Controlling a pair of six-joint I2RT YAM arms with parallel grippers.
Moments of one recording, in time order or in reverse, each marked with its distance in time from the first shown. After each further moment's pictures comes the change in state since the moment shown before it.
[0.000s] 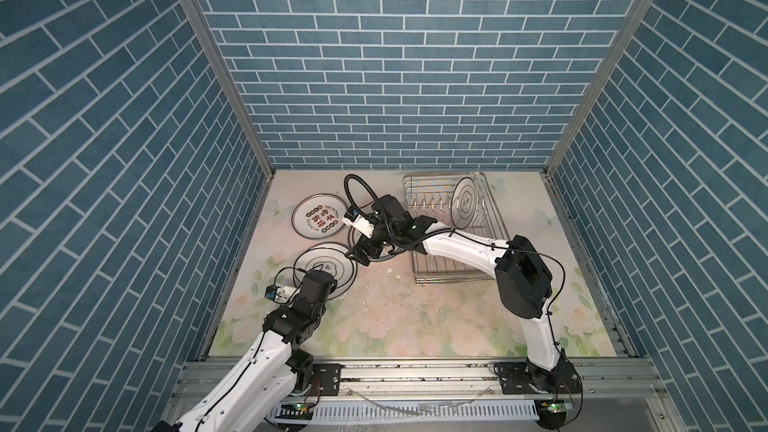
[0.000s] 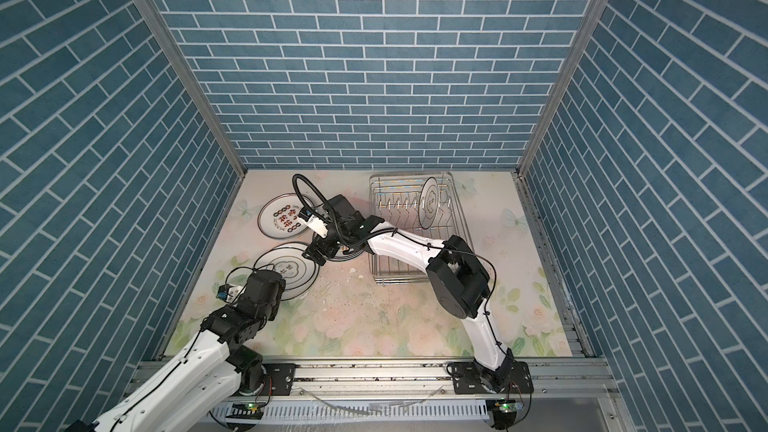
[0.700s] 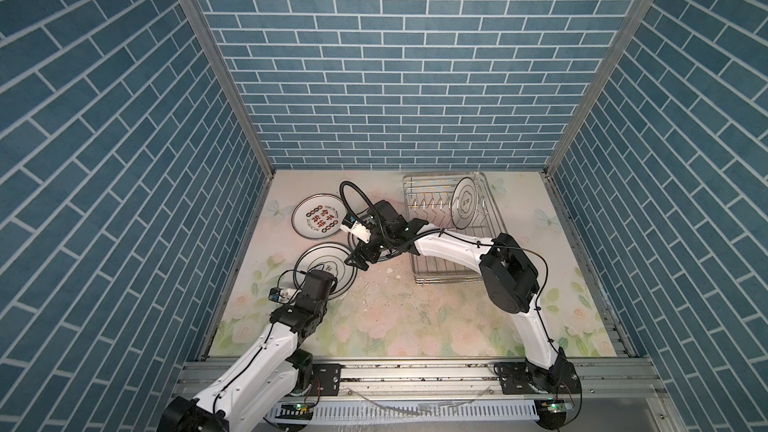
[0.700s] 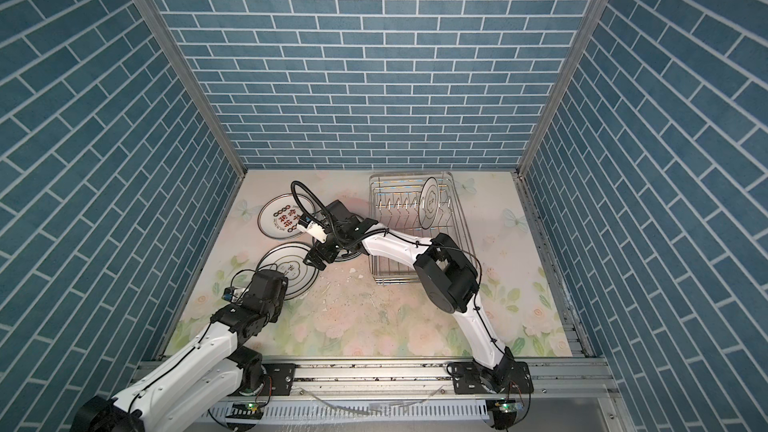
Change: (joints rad) left arm 0.065 0.131 -0.050 0.103 0.075 0.027; right arm -0.006 0.098 0.042 -0.014 -0.040 0.000
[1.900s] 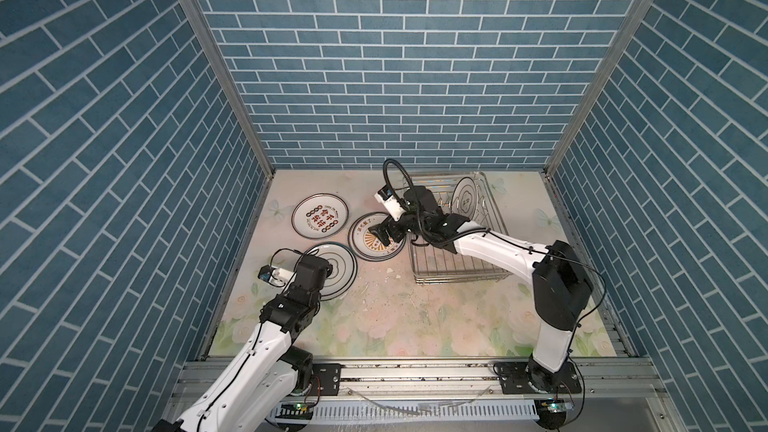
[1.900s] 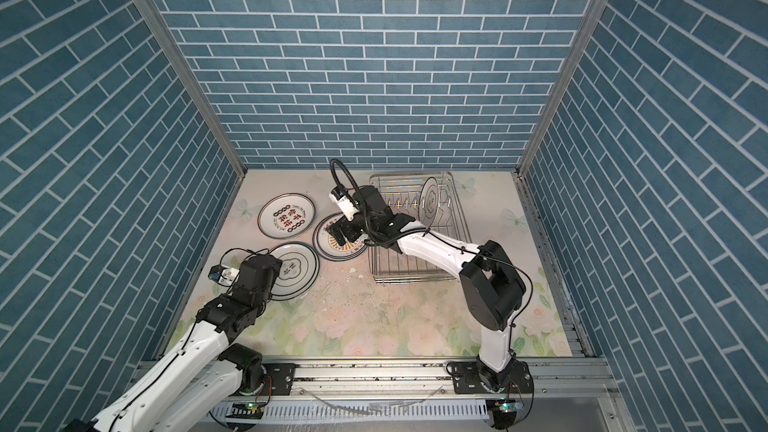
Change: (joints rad) left arm 0.002 -0.092 0.152 0.014 -0.158 0.291; right arm -0.124 -0.390 -0.307 0.193 0.293 0.137
